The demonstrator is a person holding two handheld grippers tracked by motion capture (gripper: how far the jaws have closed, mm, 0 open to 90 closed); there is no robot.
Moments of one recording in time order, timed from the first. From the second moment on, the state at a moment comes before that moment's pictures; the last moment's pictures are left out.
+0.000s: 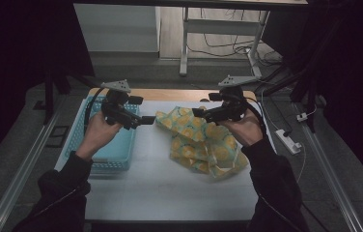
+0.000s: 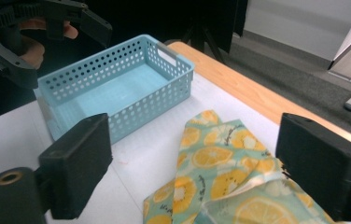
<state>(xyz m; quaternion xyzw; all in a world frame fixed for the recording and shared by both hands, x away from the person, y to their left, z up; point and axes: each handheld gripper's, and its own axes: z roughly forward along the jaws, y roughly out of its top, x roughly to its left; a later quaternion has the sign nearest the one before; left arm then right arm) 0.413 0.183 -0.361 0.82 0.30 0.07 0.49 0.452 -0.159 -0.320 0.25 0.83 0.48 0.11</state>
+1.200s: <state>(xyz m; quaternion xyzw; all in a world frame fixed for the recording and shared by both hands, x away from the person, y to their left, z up) 0.363 0.211 -0.448 0.81 0.35 0.06 0.47 0.419 -0.175 -0.407 0.27 0.83 0.47 0.14</state>
